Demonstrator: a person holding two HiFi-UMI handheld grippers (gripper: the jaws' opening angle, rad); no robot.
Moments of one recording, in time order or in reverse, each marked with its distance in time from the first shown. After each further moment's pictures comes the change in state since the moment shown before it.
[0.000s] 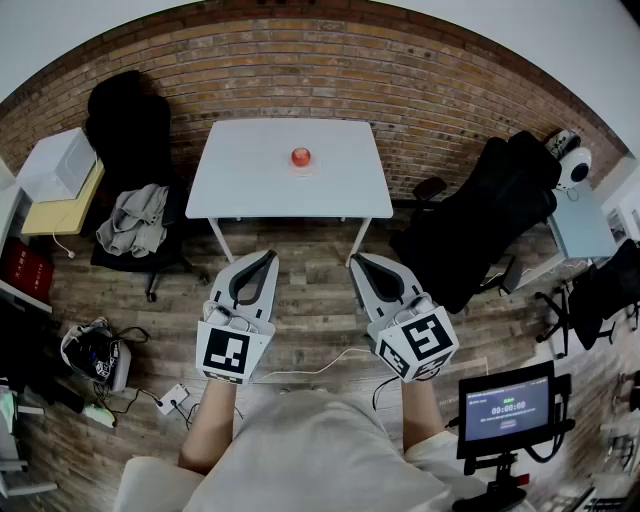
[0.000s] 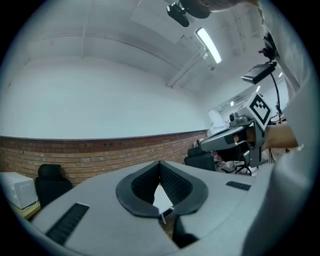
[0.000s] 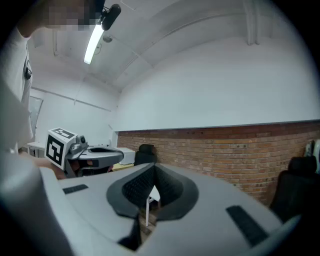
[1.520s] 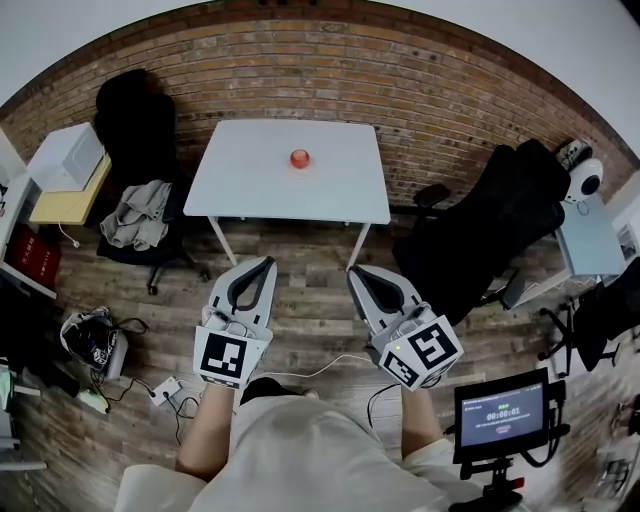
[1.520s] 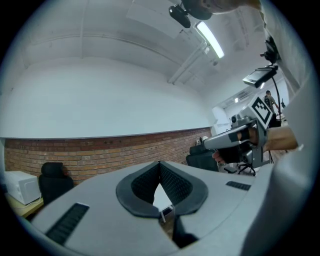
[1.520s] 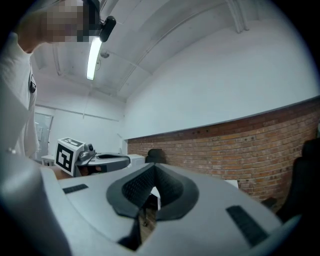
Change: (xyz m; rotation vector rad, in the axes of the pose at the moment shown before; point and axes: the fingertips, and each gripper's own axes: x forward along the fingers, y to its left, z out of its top) left arm 0.028 -0.046 0.001 0.020 0.023 0.062; right arm -0.036 -0.040 -0.009 0.079 -0.063 0.149
